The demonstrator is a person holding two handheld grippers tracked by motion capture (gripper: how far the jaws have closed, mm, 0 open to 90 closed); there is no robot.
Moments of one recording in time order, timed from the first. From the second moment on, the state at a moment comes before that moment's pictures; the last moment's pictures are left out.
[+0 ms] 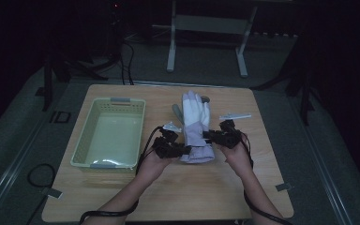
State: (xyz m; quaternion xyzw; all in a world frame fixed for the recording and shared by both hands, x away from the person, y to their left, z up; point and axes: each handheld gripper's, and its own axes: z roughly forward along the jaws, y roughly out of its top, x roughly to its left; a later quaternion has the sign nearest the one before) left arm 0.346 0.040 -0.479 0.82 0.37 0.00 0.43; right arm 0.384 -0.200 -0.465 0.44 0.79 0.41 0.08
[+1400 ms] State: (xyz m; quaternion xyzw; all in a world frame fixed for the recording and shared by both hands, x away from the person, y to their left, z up) left arm 0.336 0.159 -0.418 0.83 0.38 0.05 0.39; right arm 0.390 -0.080 -0.420 0.38 0.80 0.46 0.08
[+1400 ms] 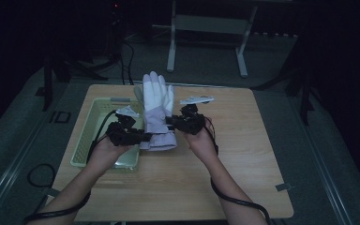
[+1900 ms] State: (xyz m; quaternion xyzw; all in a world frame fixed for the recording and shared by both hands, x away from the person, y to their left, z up) left arm 0.324 0.221 -0.411 0.83 0.40 0.07 0.37; right arm 0.388 -0.009 -0.424 0.36 0.80 0.48 0.06
